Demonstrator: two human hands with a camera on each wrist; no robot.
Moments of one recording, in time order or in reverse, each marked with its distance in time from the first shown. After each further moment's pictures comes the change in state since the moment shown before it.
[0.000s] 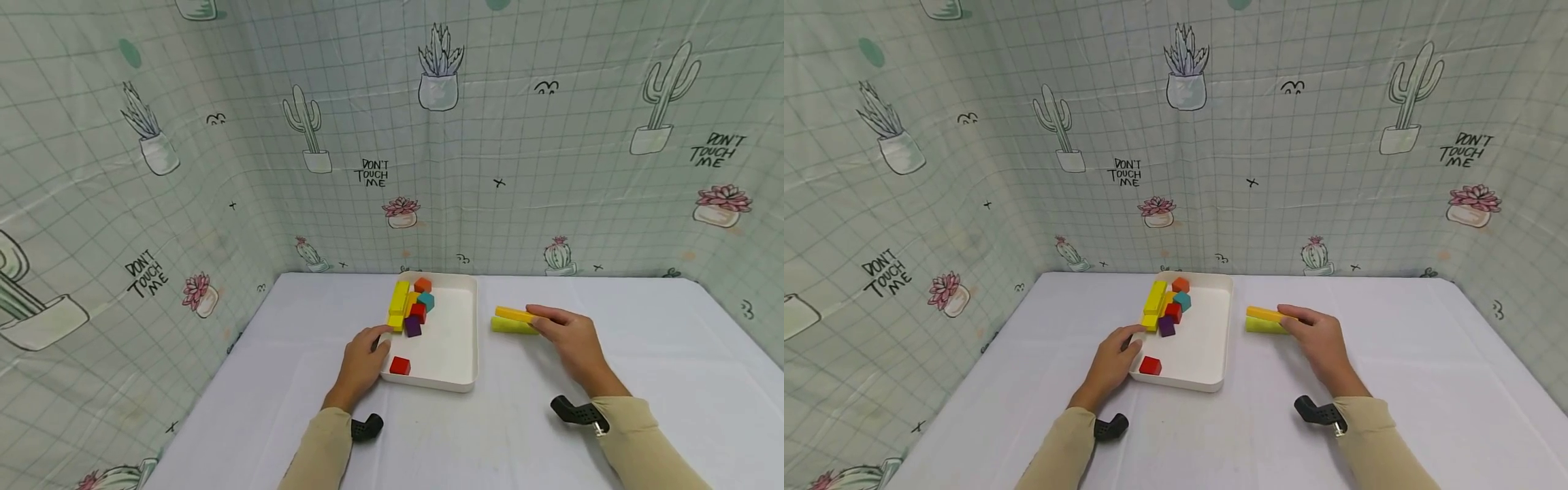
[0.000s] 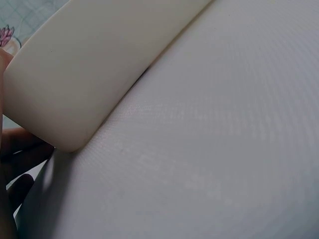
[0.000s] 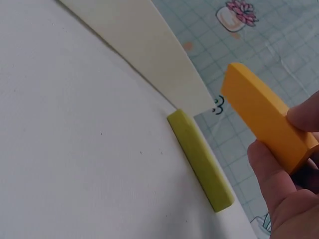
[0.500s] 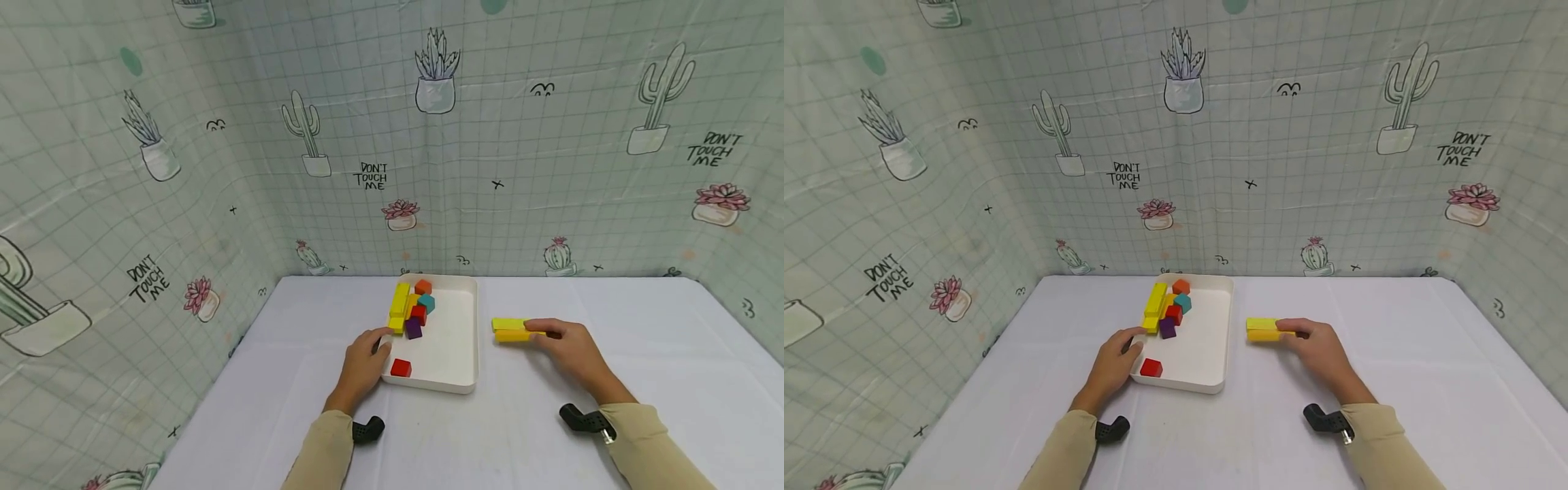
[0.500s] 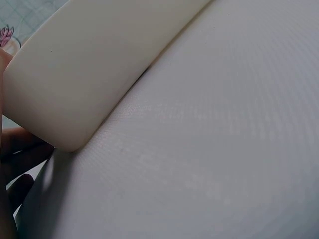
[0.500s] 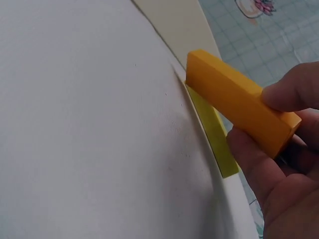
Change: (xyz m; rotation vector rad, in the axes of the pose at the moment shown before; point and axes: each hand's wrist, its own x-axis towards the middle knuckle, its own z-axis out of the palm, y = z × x) left_hand 0.001 0.002 0.000 0.012 -0.003 -0.017; right_hand -0.001 0.014 -0.004 -0.310 -0.072 -0.155
